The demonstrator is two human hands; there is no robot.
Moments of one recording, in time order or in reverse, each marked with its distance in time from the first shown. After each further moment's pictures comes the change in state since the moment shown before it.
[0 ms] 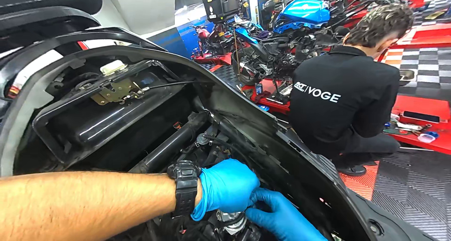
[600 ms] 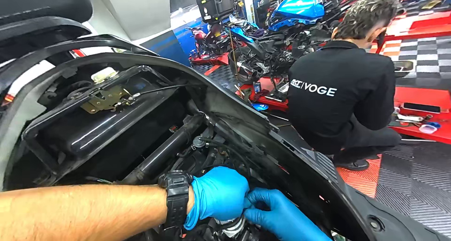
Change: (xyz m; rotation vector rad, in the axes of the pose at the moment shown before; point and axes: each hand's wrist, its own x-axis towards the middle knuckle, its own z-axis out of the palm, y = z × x) left_hand 0.001 0.002 0.005 -0.071 -0.116 -0.153; right_hand 0.002 0.000 -0.006 0.004 -0.038 -0.008
